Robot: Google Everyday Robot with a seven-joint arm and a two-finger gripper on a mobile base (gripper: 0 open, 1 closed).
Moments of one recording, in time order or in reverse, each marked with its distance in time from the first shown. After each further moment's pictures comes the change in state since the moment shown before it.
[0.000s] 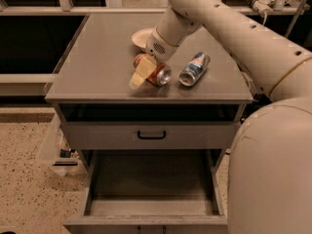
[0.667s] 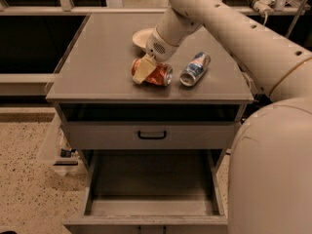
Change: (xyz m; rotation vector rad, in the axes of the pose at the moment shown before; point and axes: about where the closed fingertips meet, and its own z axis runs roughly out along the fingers) arm 0.000 0.000 0.000 0.000 0.000 0.000
